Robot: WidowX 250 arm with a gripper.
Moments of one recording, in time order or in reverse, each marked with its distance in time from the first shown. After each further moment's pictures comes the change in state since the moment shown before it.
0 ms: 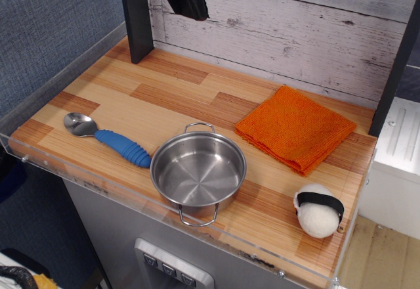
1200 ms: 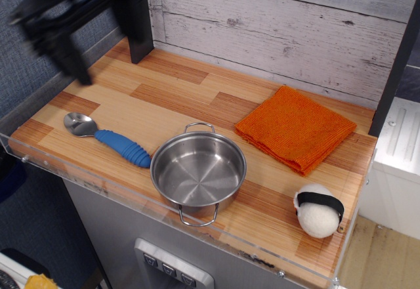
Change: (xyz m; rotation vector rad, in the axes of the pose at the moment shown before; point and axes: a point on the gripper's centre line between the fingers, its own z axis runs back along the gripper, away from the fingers) arm 0.052 0.097 -0.006 0.107 -0.041 -0.054
